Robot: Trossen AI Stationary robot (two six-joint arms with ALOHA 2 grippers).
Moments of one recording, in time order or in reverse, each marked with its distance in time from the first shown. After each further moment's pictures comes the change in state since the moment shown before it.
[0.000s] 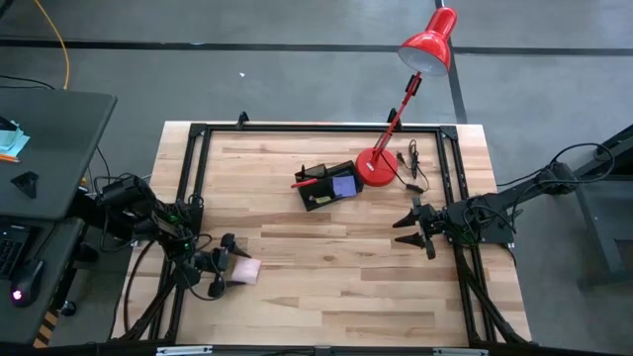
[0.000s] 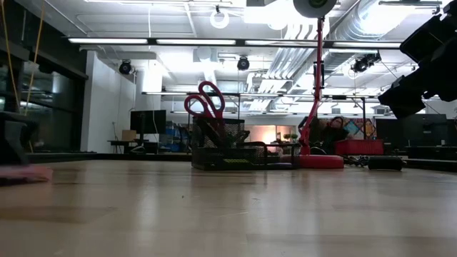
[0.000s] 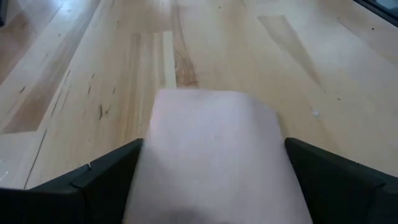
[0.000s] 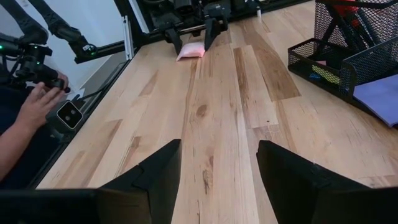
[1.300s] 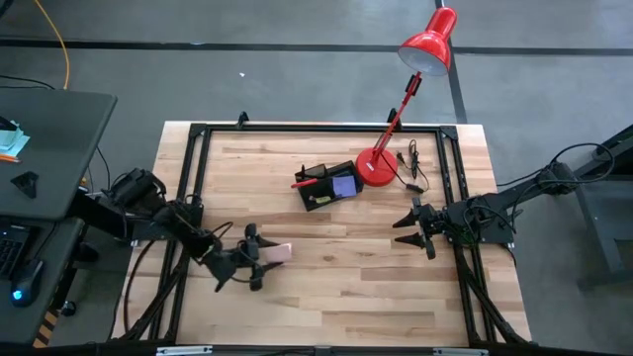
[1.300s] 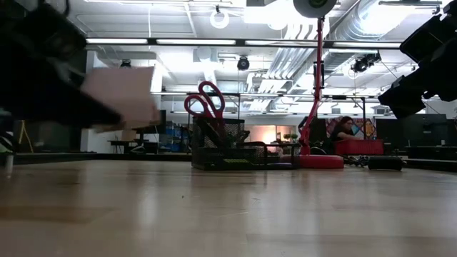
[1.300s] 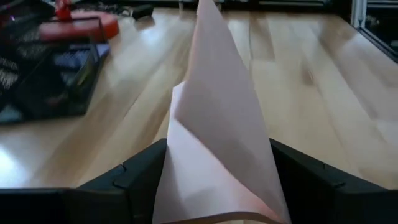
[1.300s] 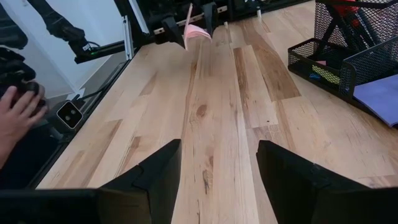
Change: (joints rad) left arm 0.380 0.002 0.257 -0.005 -0.032 0.204; right arm 0.000 0.000 0.000 0.000 0.000 0.000
